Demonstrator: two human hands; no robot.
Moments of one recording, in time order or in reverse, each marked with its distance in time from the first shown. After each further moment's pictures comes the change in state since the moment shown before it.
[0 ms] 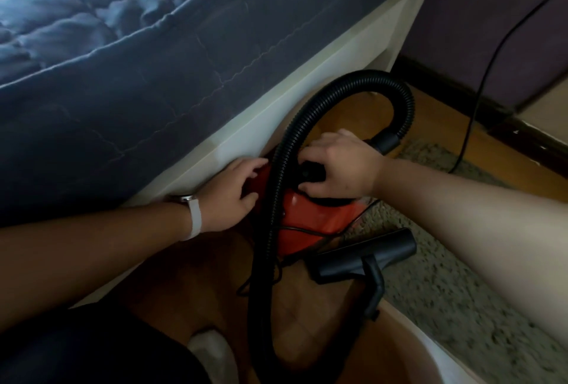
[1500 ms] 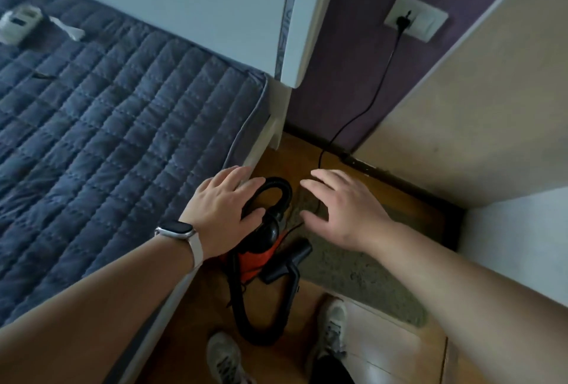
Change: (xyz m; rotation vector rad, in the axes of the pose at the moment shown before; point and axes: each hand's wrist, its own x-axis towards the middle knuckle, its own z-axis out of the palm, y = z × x) left_hand 0.067 0.393 -0.306 0.420 -0.206 0.225; right_hand -0.089 -0.077 -0.444 0.110 -0.089 0.700
